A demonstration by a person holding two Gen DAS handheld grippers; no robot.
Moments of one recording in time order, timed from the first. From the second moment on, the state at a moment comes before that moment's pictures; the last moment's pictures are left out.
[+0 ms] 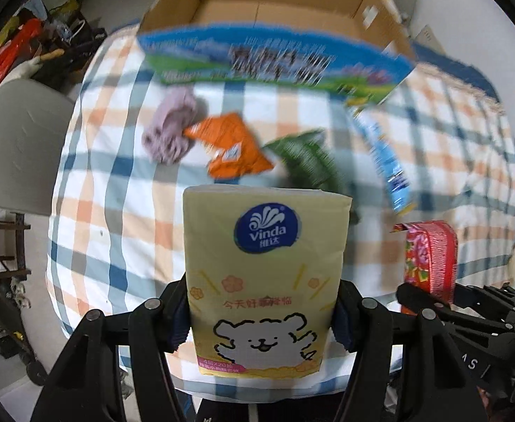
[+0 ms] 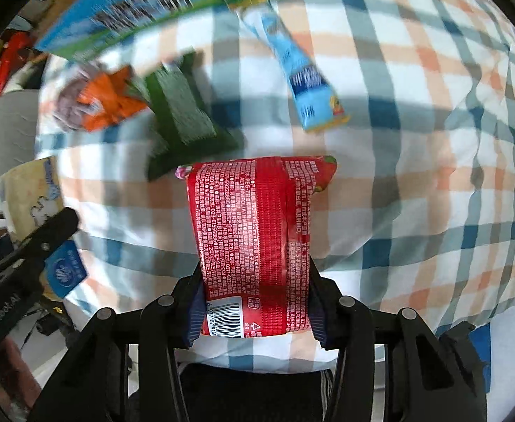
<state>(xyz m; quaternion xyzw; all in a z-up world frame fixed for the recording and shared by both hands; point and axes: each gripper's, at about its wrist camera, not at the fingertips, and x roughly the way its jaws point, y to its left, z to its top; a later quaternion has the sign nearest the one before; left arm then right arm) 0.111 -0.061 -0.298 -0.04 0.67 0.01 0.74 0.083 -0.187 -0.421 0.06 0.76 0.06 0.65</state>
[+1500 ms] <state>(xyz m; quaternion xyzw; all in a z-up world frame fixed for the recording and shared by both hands) 0.530 -0.045 -0.242 -0.15 0.74 -0.11 0.64 0.520 -0.193 -0.330 0.07 0.70 0.03 0.71</state>
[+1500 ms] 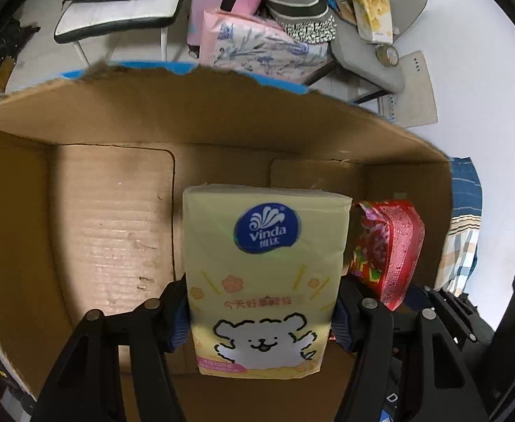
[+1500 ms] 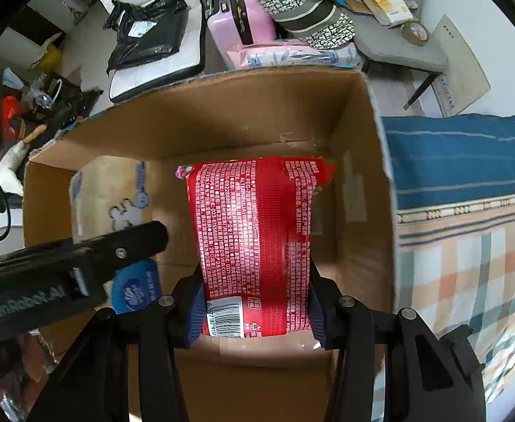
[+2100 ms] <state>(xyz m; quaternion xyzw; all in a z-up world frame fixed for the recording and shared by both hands) 0.540 -0.047 -0.245 -0.11 0.76 -0.08 0.63 0.549 -0.179 -0.363 0.04 0.75 0.03 0.66</state>
